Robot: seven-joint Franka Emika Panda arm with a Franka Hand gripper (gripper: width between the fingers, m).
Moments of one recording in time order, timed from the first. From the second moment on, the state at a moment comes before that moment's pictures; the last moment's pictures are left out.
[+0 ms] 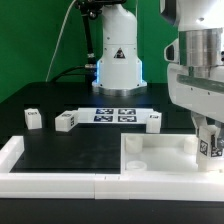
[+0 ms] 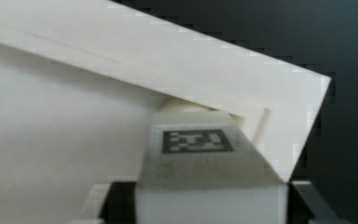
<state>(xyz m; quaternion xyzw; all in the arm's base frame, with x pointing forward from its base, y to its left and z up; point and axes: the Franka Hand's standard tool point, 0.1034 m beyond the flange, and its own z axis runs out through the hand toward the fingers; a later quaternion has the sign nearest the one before) 0.632 0.122 0.069 -0.79 0.61 -0.01 0.06</state>
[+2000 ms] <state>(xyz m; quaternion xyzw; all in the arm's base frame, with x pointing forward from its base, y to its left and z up) 0.636 0.122 0.074 -1.00 -0.02 -0.04 0.02</state>
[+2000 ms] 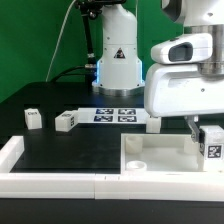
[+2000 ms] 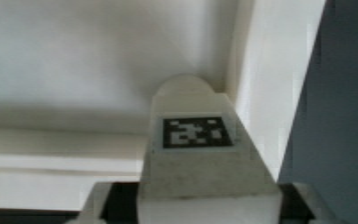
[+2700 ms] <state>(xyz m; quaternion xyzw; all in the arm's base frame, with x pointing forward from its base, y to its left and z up) 0.634 0.117 0.074 -0.90 0.43 -0.03 0.05</state>
